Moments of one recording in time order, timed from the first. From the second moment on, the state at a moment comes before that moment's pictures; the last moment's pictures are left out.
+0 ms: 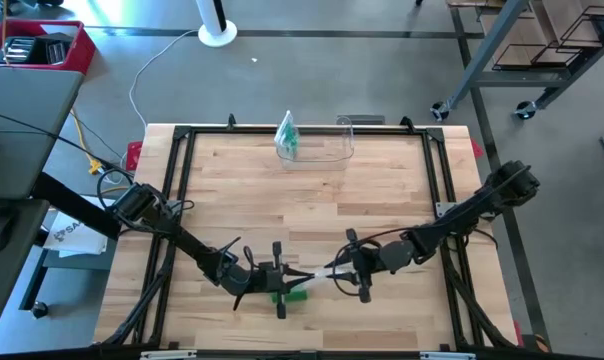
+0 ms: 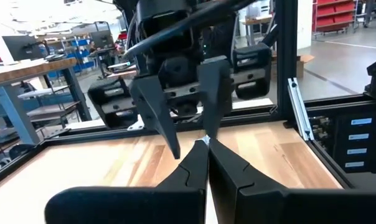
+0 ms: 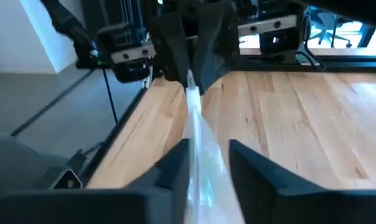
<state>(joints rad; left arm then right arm) -0.61 1.85 0.89 0.97 -0.72 0.16 0.52 1.50 0.71 0.51 0.31 0.15</state>
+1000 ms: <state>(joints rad) -0.65 1.84 0.89 0.96 -0.78 0.20 0.59 1.64 1.12 -0.12 0.50 0.06</state>
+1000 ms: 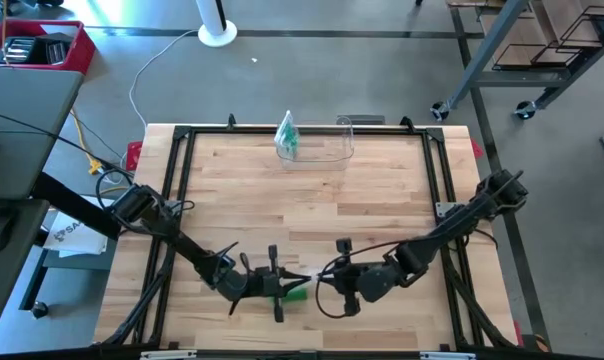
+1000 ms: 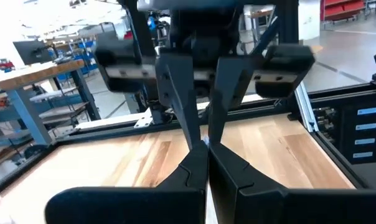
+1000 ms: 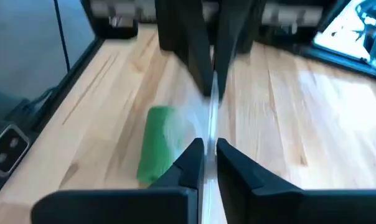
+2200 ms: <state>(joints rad) -0.70 1.78 0.89 0.92 -0.85 0.26 0.61 1.59 1.12 -0.21 0.55 0.25</state>
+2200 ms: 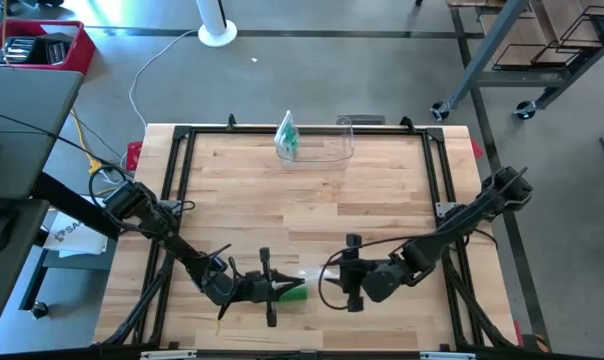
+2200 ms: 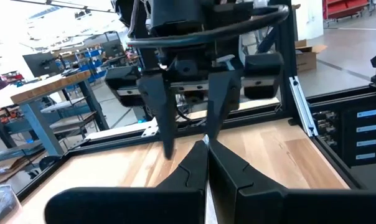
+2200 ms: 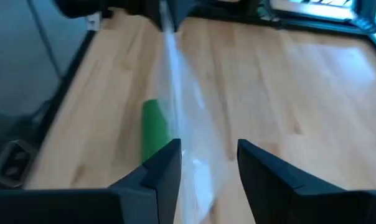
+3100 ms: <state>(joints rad) -0.70 1.78 0.89 0.91 -0.84 0.24 0.60 1.60 1.12 -0.13 0.50 0.10</state>
